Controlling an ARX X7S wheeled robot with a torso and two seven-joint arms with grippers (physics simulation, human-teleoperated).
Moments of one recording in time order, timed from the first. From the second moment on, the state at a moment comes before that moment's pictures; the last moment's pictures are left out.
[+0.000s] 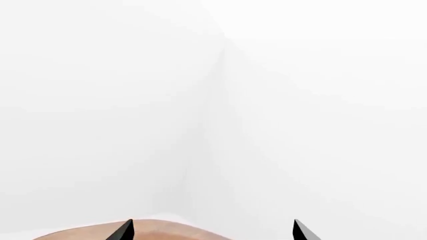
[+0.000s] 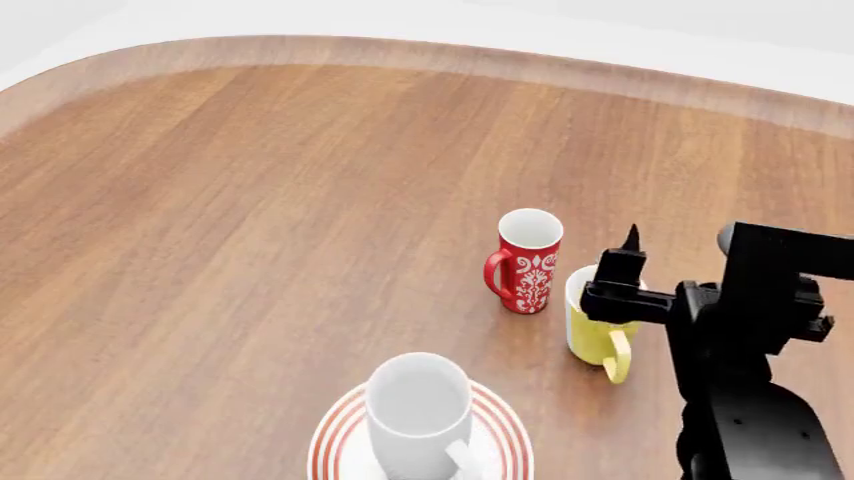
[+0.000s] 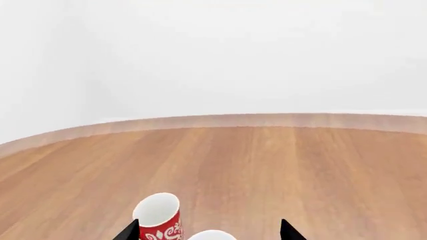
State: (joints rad) left arm 0.22 -0.39 -0.17 0.83 -0.56 -0.04 -0.50; right arm 0.81 0.30 -0.11 0.67 0.41 0.17 -0.03
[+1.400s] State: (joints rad) left arm 0.25 -0.39 -0.16 0.83 -0.54 0.00 -0.50; right arm 1.19 0.16 0.03 1.31 0.00 0.34 -0.09
